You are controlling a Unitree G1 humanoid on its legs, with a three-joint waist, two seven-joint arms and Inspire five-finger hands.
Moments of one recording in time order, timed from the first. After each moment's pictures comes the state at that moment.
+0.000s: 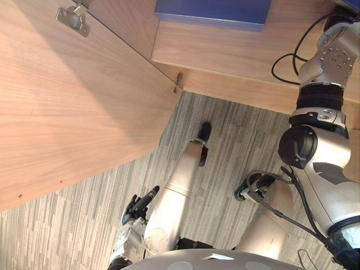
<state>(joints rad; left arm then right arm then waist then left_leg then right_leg) 0.07 -0.03 0.19 0.85 -0.57 -0.08 0.02 -1.32 -0.36 -0.47 0.70 1.50 -0.51 -0.41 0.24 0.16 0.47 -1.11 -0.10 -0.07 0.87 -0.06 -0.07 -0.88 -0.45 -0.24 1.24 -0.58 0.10</state>
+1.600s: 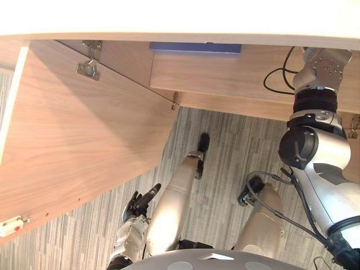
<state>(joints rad) 0.07 -0.02 0.14 0.79 -0.59 -0.08 0.02 -1.31 -0.35 -0.49 0.86 1.50 -0.36 -0.48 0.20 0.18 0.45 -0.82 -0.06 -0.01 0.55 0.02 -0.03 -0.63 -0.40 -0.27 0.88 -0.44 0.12</state>
